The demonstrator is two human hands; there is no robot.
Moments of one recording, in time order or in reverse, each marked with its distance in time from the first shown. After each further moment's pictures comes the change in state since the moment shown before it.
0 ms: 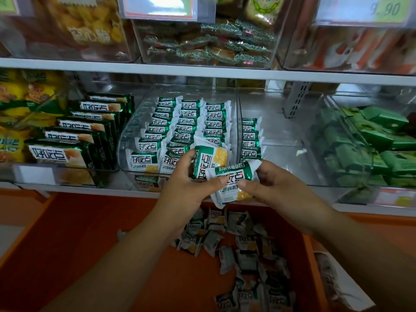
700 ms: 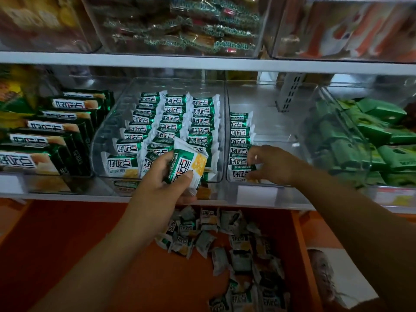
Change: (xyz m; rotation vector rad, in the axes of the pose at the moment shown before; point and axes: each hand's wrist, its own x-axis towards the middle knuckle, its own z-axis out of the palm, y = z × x) left_hand 0.023 -0.018 -0.013 0.046 0.063 0.031; right_hand 0.100 0.049 -0.080 -0.885 0.051 -0.010
